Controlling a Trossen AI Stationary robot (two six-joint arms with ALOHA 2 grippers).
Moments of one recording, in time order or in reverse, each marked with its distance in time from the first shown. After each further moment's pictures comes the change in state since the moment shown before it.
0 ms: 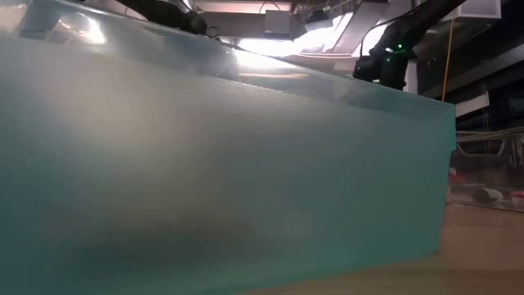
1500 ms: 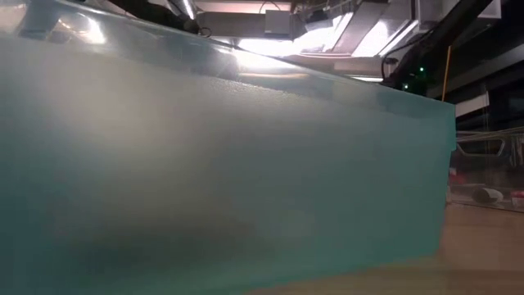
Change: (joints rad) left arm 0.069 0.001 -0.005 0.024 0.053 0.057; right arm -0.208 0.000 -0.220 0.275 0.107 0.867
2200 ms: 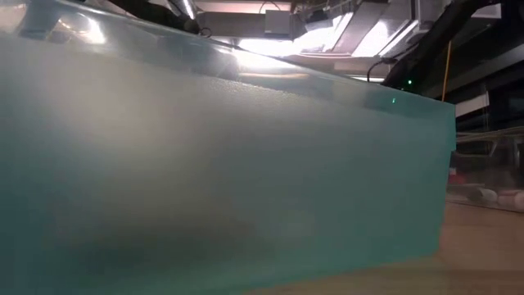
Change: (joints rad) left arm -0.002 0.000 -0.001 -0.004 0.000 0.000; right arm 0.082 0.099 -0.024 0.138 0.079 0.269
